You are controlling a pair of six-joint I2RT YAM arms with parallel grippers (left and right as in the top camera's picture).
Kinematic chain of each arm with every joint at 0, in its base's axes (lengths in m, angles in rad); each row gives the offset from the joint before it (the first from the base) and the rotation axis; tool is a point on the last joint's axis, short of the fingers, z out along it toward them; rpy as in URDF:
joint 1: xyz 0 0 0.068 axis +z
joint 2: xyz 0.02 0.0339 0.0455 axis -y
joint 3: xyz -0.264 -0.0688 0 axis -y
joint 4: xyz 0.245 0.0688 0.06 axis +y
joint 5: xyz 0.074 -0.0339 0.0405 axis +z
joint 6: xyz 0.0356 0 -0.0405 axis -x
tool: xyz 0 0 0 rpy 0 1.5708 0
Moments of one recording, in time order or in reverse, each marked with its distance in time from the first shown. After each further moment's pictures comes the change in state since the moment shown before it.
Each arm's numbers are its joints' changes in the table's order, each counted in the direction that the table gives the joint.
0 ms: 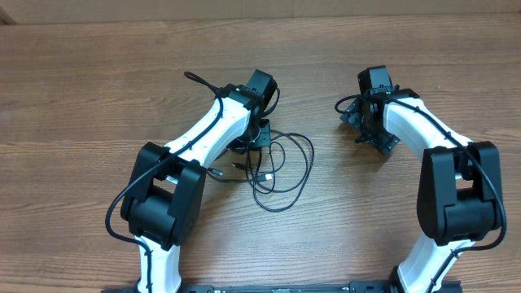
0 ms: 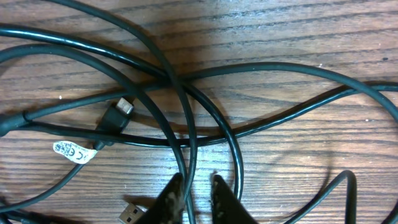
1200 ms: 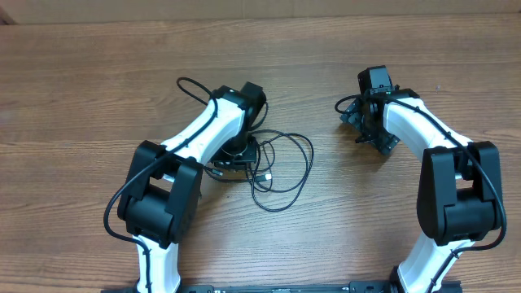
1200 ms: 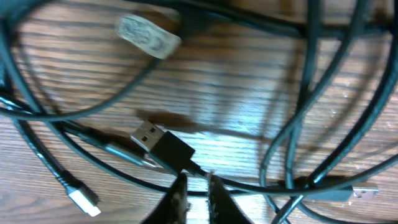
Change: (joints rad) left arm 0.036 0.000 -0.037 0.229 0.012 -0.029; right arm 0.000 0.000 0.000 0.000 0.000 0.000
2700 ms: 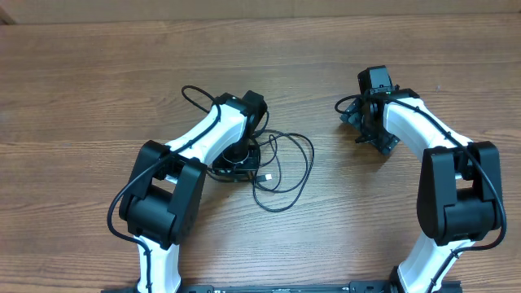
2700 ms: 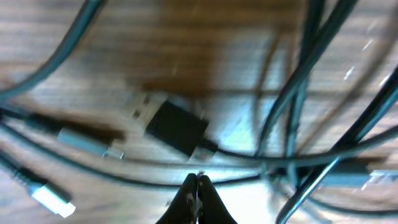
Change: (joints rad) left arm -0.016 0.000 -0.055 0.002 -0.054 -0.026; right arm 0.000 0.000 0.000 0.000 0.000 0.000
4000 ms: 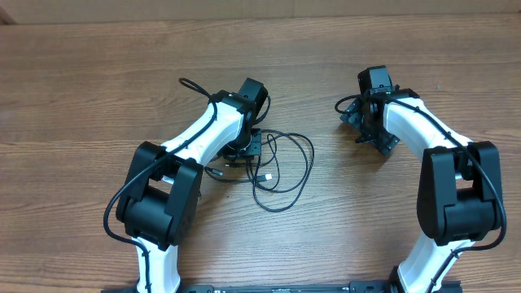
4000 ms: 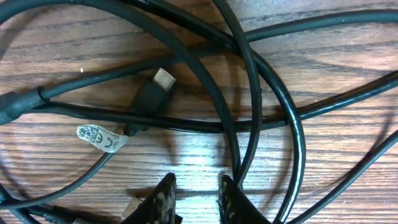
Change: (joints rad) left arm 0.013 0.013 0.006 -0.234 0.050 -0.010; right arm 0.000 0.000 0.000 0.000 0.000 0.000
